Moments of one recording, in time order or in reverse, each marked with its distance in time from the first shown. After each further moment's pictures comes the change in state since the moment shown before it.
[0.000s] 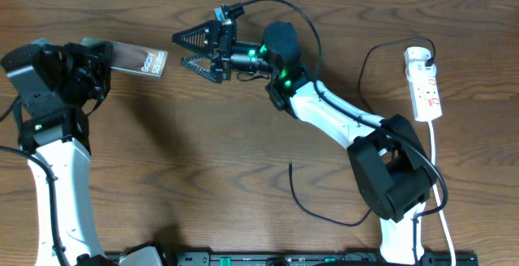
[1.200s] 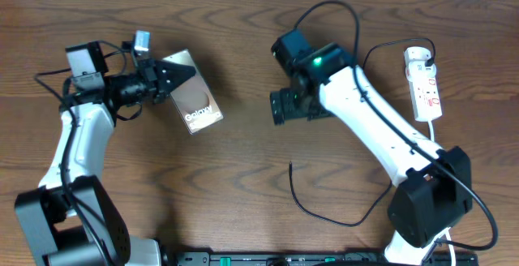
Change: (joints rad) left arm -0.135 0.287 0.000 -0.064 0.808 0.657; right arm -0.041 -0.206 0.193 -1.990 0.953 -1.144
